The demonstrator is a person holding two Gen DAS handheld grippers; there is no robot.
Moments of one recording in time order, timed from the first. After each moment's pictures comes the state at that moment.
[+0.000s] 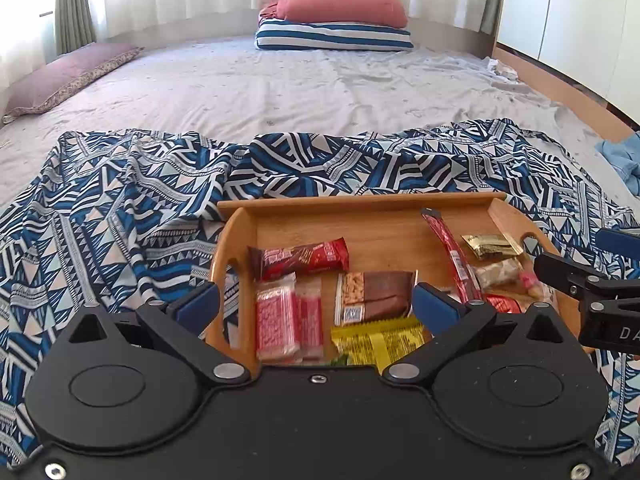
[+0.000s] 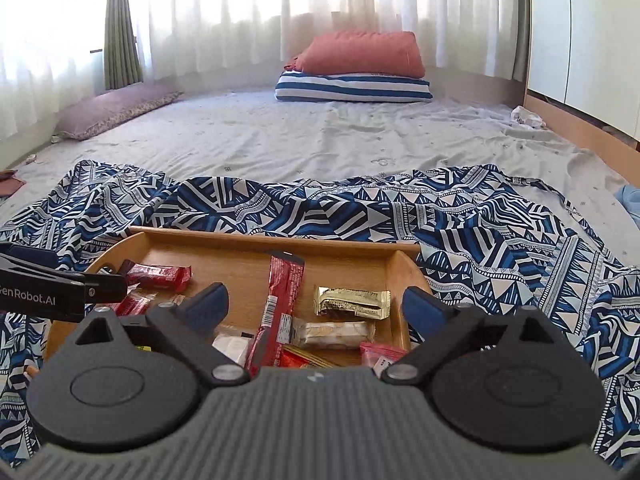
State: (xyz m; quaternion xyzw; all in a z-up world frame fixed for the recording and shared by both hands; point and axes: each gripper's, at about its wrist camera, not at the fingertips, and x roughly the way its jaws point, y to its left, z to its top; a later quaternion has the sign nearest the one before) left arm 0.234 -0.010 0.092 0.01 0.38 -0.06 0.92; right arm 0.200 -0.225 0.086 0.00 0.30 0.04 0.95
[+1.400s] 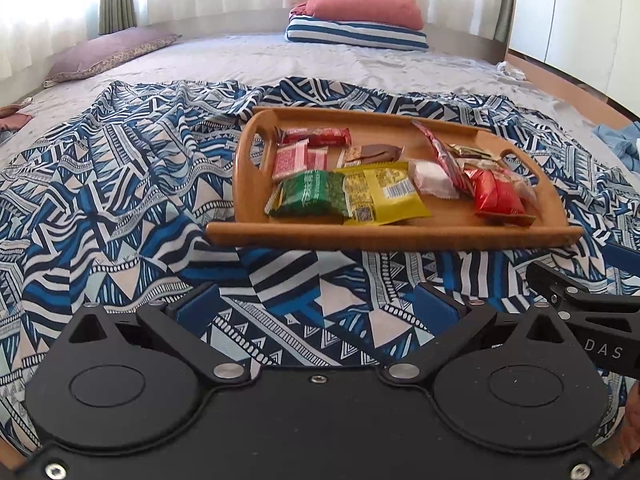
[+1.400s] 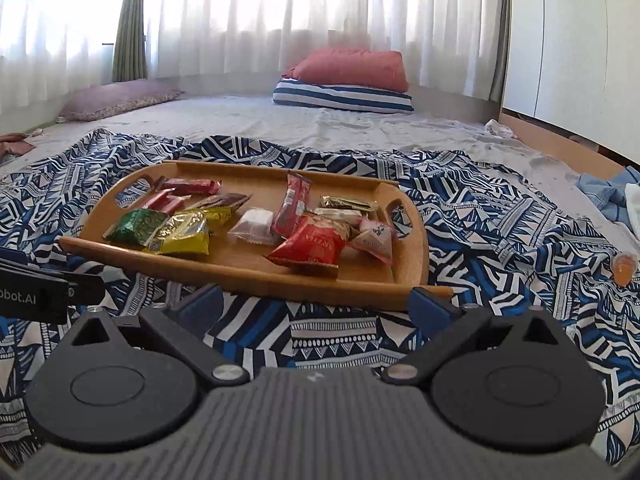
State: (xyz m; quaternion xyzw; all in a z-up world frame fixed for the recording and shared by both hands) left arm 0.075 -0.010 0.028 -0.01 0.36 -0.02 0.93; right arm 0.059 -0.202 0.024 -0.03 0.27 0.00 0.96
